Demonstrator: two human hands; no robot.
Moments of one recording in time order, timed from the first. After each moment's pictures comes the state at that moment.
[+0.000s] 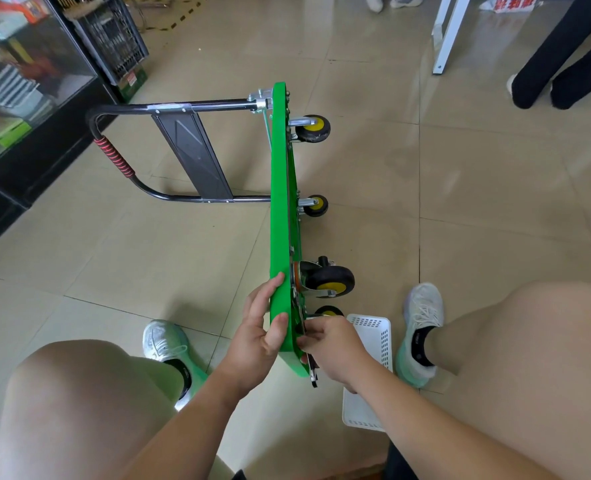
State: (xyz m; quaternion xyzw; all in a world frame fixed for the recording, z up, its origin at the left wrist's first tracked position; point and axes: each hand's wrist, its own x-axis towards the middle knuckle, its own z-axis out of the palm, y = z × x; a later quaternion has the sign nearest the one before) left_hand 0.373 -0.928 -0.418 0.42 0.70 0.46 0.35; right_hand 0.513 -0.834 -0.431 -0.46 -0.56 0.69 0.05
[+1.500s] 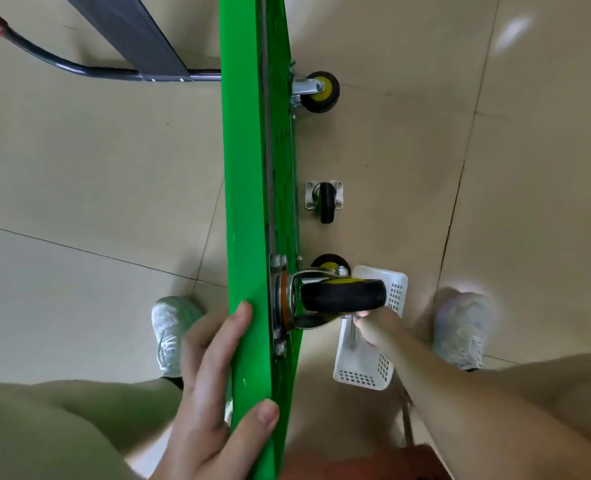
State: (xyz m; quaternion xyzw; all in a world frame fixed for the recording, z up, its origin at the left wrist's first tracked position) left_hand 0.368 -0.897 -0.416 0.42 0.72 0.45 0.32; right_hand 0.552 -0.733 -0.657 -0.67 -0.50 0.47 -0.28
